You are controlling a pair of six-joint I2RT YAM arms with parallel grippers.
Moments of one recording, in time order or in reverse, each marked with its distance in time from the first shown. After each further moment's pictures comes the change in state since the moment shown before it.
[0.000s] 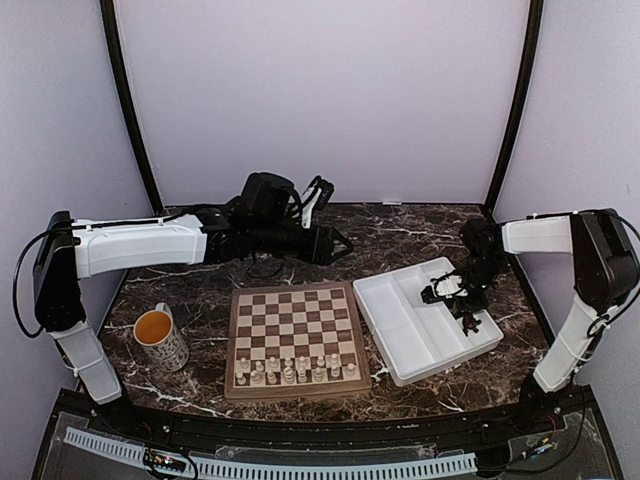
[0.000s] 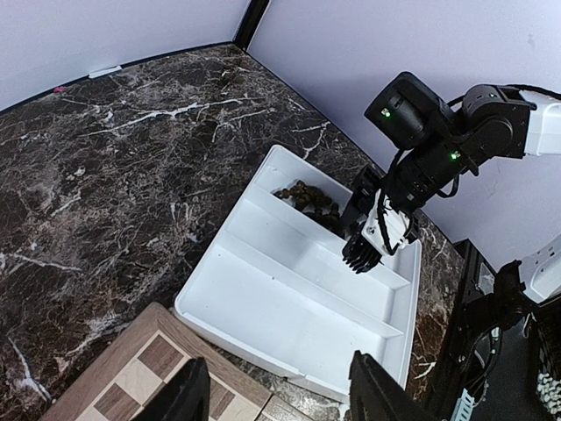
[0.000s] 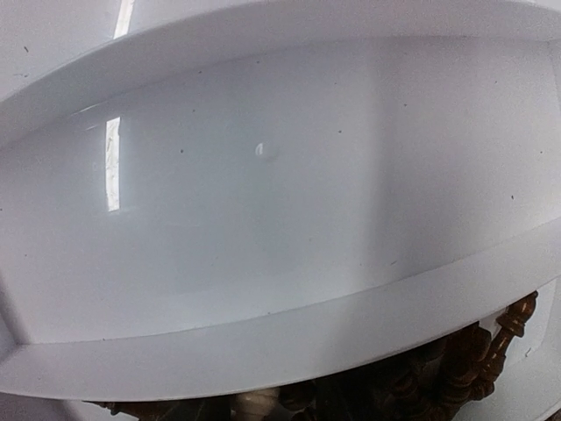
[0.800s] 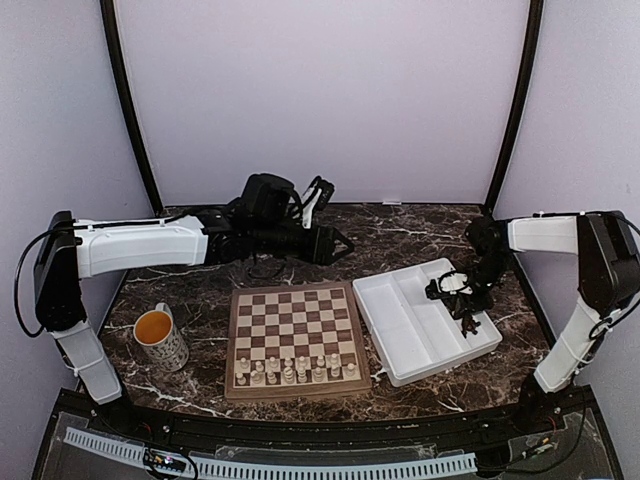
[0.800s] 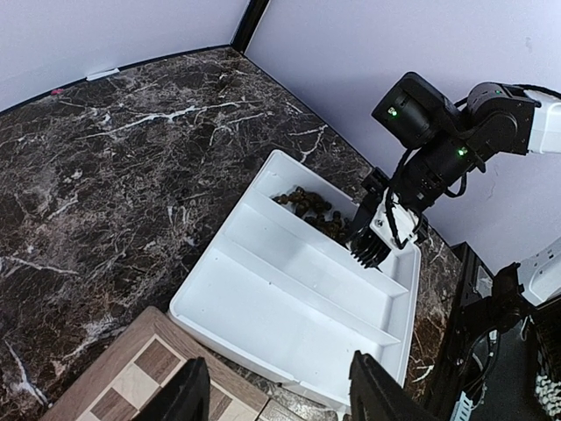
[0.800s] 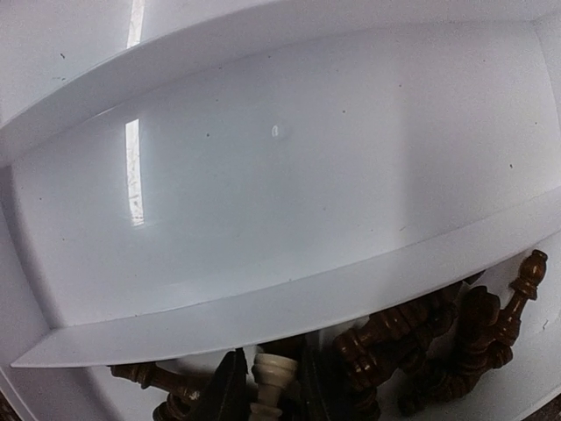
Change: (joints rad) left arm 0.000 0.004 -0.007 0.024 0.004 -0.007; right arm -0.035 -0.030 0.011 -0.079 -0.041 0.052
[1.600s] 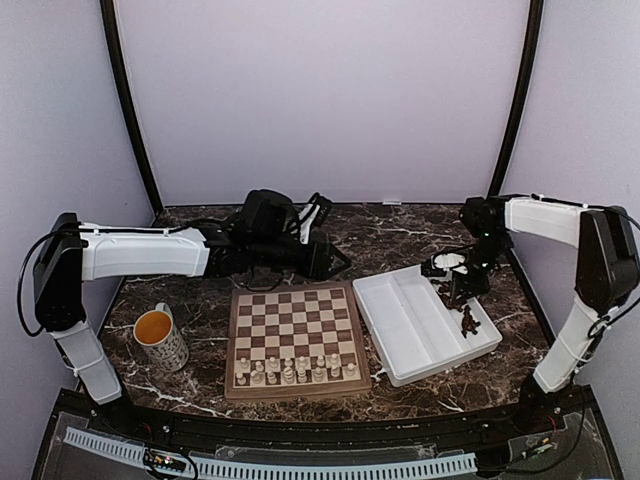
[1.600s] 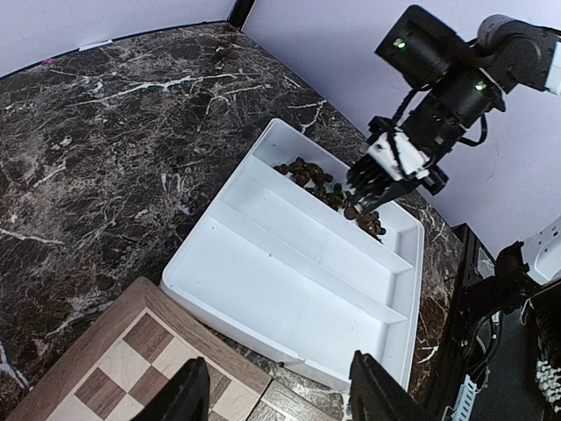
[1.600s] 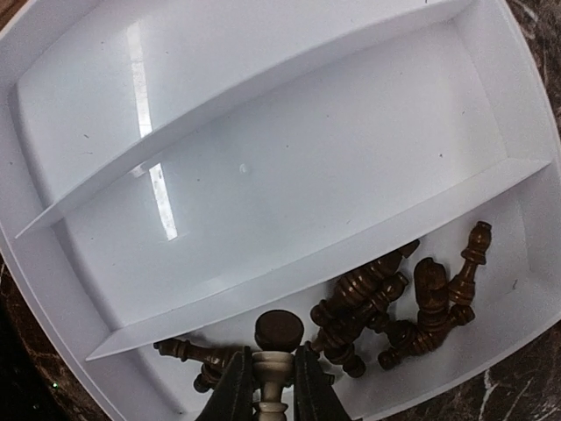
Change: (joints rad) left arm 0.000 -0.003 -0.104 0.068 0.028 -0.006; right arm 0.047 0.002 0.198 -0.224 0.011 0.217
